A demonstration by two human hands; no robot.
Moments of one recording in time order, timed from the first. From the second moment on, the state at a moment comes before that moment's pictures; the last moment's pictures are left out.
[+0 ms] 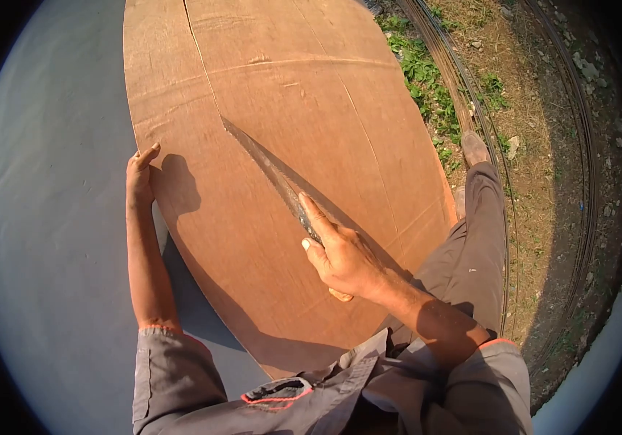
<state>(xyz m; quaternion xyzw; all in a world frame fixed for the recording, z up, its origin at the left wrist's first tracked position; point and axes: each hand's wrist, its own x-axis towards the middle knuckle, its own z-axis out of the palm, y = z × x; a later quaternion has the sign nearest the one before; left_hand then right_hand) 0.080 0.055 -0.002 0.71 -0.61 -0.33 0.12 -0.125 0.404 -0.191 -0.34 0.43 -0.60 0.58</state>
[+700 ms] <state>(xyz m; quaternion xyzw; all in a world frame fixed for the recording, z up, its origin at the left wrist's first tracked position) 0.081 0.153 0.004 0.70 -0.58 -0.38 0.15 -0.093 0.352 -0.170 -0.29 0.50 -0.55 0.60</state>
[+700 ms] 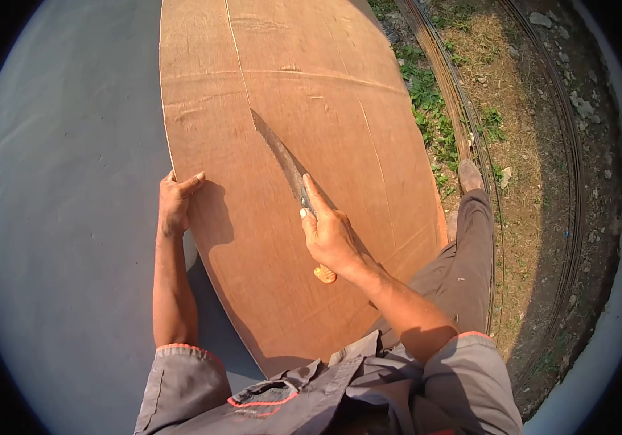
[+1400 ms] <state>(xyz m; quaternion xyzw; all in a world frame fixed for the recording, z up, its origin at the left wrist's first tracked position) 0.081 0.153 -0.010 0.70 -0.57 -0.38 0.18 -0.066 0.351 -0.172 -0.28 0.54 -0.52 0.60</state>
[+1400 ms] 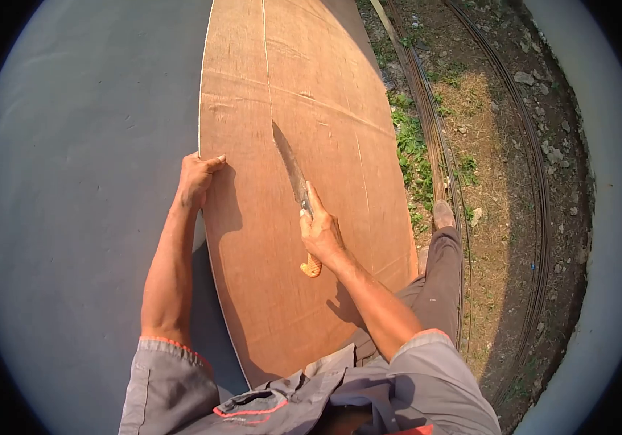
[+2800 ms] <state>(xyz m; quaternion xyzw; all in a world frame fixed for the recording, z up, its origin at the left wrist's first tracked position) 0.087 0.111 -0.068 0.73 -0.65 -0.19 0.10 -0.136 0.427 -0.142 -0.27 0.58 -0.46 0.61</state>
